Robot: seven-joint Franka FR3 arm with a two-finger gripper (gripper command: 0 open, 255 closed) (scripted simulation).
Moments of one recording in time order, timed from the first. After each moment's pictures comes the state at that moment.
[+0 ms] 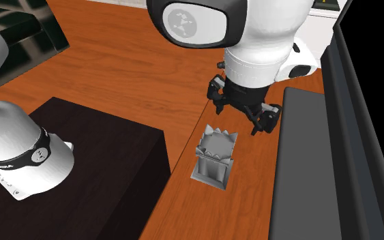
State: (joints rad) arm 0.37 0.03 -0.02 -2.33 0.30 2.40 -1.11
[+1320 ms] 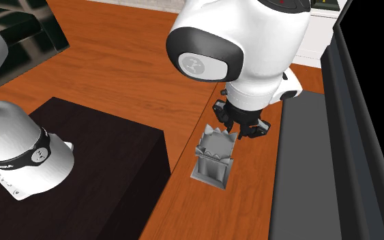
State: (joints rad) arm 0.39 0.18 0.01 -2.31 0.38 2.53 -1.25
